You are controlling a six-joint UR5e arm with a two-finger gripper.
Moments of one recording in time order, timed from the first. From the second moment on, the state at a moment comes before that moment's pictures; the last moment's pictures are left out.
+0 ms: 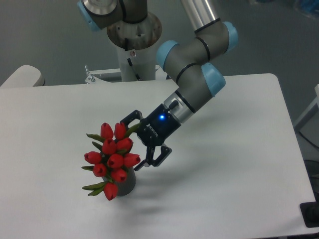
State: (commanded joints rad) arm 2.56 -1.91 -1.84 -0.89 0.44 1.41
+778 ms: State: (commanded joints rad) arm 2.54 -1.94 -1.84 -0.86 0.41 1.41
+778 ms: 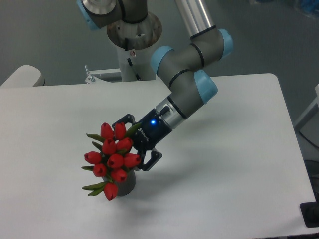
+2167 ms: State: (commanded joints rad) arm 2.56 -1.89 -1.78 -0.85 0.36 1.27
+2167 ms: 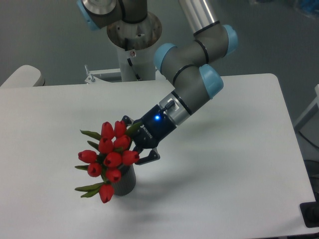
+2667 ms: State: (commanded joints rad) arm 2.55 -1.85 -1.69 -0.85 0.36 1.06
